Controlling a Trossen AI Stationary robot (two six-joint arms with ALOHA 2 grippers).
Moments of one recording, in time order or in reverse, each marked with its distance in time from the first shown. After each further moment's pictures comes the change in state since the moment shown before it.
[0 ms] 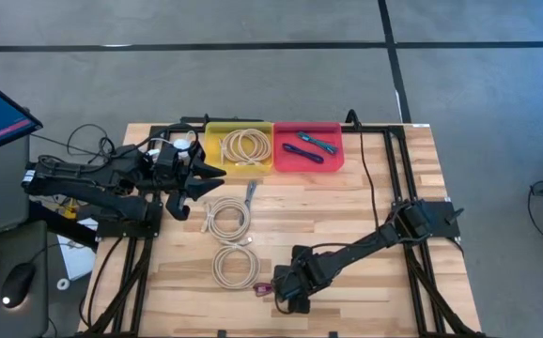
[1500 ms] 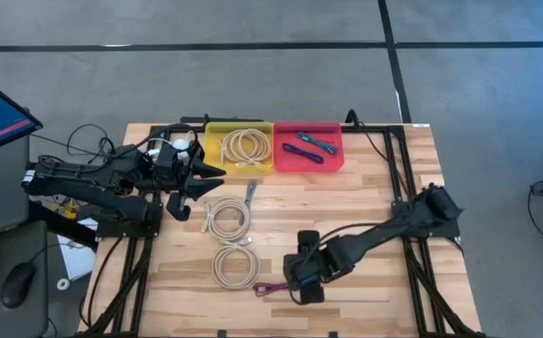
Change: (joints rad) left arm 0.000 0.000 0.000 0.004 -0.001 0.050; right arm -0.018 -0.230 0.000 -0.139 0.079 -0.160
